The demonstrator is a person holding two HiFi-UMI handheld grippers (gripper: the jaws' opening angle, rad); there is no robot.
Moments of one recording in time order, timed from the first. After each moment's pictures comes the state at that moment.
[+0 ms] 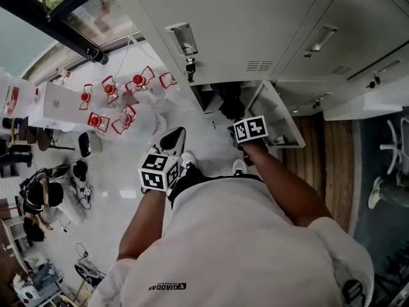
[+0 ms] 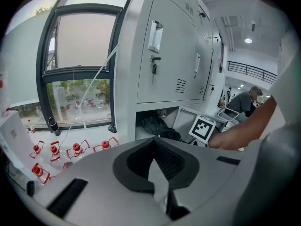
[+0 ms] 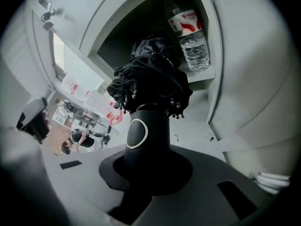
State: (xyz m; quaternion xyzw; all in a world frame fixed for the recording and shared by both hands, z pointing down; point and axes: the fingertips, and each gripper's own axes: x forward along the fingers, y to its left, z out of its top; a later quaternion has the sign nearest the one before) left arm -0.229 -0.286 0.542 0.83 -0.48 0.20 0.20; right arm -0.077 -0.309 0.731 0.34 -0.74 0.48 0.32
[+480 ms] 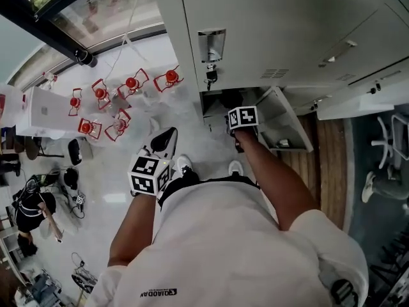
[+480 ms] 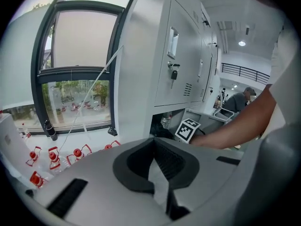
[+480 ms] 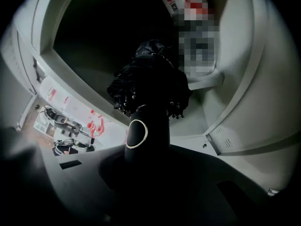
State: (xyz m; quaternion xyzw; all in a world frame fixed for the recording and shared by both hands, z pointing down) left arm -0.292 -0.314 0.541 0.85 -0.45 0.20 0.19; right arm -0.105 -0.386 0.776 0.43 -0.70 0.47 0.33
